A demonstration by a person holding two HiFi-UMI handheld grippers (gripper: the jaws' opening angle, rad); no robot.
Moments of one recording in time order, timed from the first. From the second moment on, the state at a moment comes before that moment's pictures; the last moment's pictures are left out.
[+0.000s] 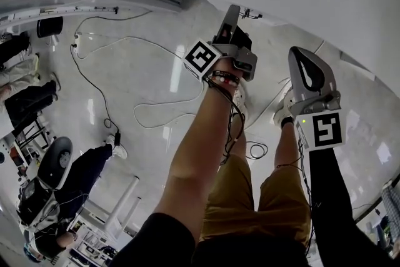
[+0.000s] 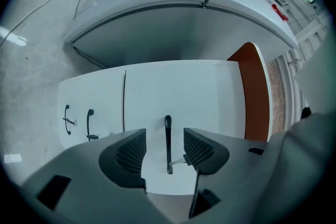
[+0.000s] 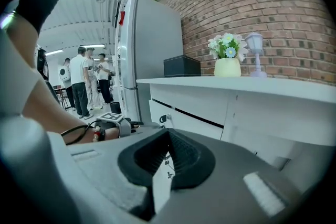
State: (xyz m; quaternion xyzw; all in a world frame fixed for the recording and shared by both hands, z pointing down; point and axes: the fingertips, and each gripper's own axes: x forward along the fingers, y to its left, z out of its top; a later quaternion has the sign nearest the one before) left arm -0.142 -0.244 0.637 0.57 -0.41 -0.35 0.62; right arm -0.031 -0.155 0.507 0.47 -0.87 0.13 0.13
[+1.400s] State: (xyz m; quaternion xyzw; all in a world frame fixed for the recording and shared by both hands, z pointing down) left arm -0.114 -0.274 0.629 0.59 -0.38 -0.35 0.62; right arm -0.013 -0.169 0.501 0.48 -0.86 0.13 0.12
